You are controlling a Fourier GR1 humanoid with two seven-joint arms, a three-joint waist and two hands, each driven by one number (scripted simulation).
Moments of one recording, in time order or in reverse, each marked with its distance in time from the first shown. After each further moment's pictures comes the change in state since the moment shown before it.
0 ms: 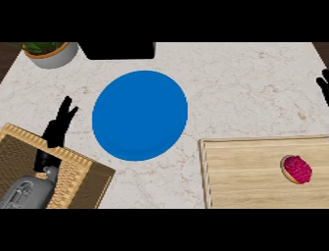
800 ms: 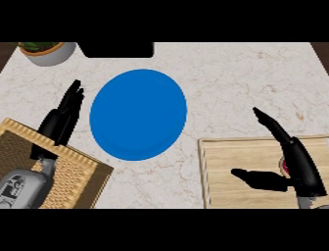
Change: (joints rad) left arm -0.046 0.025 -0.003 -0.116 0.127 -0.163 -0.113; right arm 0.131 0.090 0.304 0.052 0.386 -0.105 -0.098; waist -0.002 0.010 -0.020
